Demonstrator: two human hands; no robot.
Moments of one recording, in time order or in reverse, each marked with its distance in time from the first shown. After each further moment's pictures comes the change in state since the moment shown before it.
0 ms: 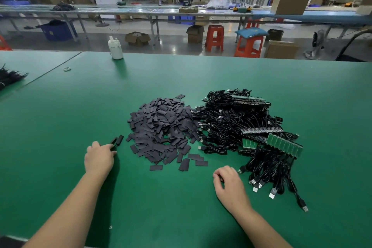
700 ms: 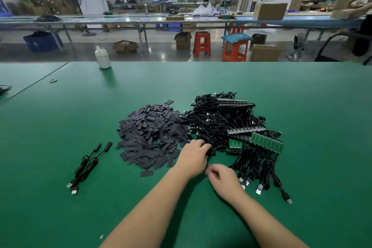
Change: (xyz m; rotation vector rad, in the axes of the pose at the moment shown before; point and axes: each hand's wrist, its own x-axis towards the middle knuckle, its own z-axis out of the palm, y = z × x) left_hand -0.122 0.261 0.005 -0.187 -0.046 0.995; right_hand 0.014 -0.018 -0.043 0.068 -0.107 0.115
